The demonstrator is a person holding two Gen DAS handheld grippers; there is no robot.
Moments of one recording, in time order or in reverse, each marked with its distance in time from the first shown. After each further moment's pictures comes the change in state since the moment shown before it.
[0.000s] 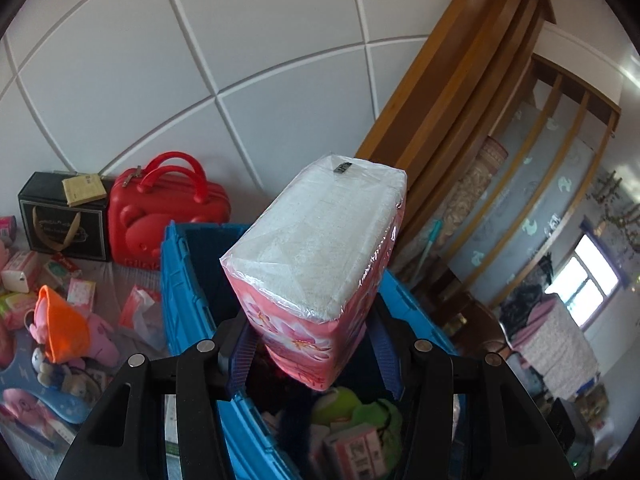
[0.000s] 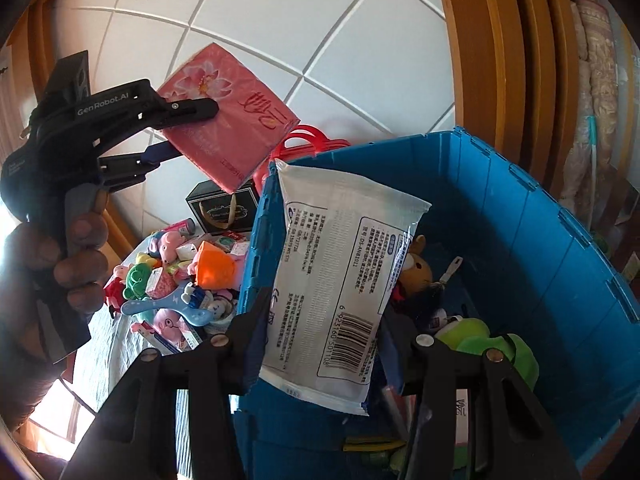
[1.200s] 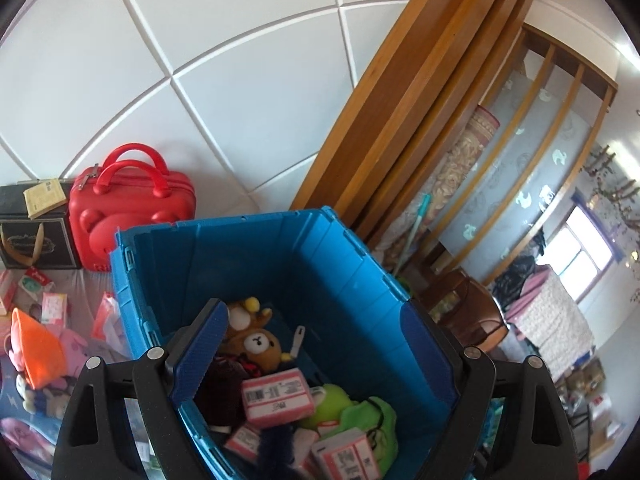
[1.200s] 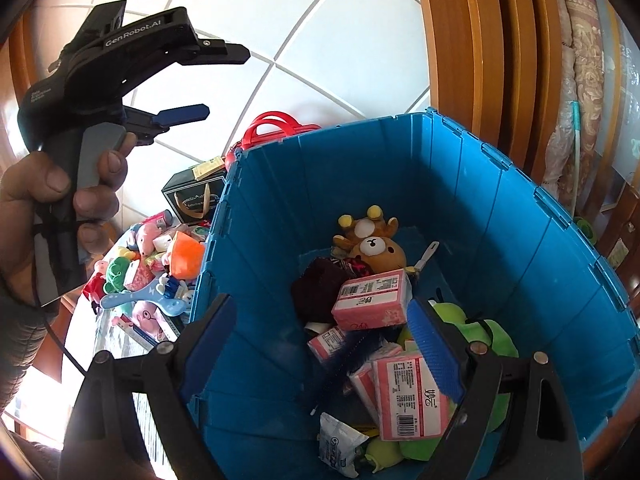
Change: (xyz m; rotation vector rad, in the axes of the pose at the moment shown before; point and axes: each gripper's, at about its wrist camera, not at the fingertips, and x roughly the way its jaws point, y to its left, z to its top) left arm 0.057 -0.020 0.019 0.050 0.094 -0.038; right arm 0.004 -0.011 -0.011 0.001 0.045 -0.049
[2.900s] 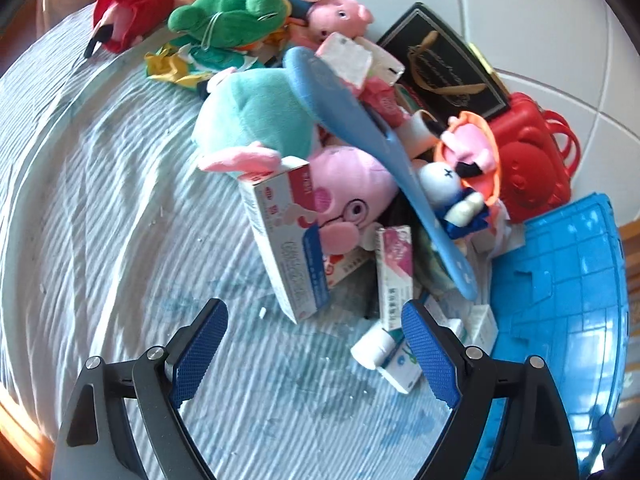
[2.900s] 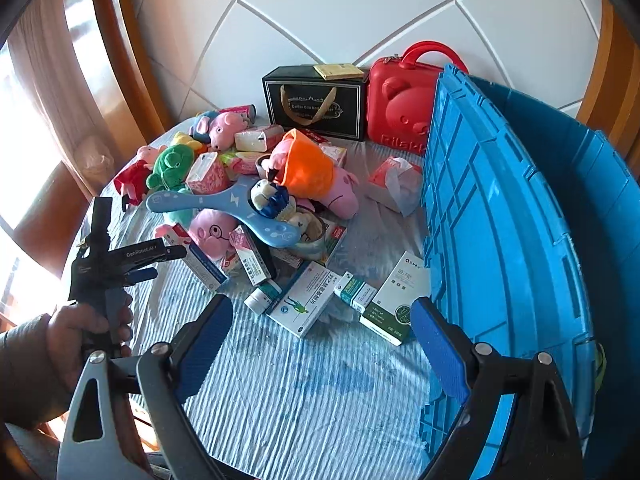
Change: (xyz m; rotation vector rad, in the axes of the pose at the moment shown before) left arm -0.157 0.430 -0.315 -0.802 0.110 0.542; right arm 0.122 0.245 -0.057 -0.302 0.252 0.078
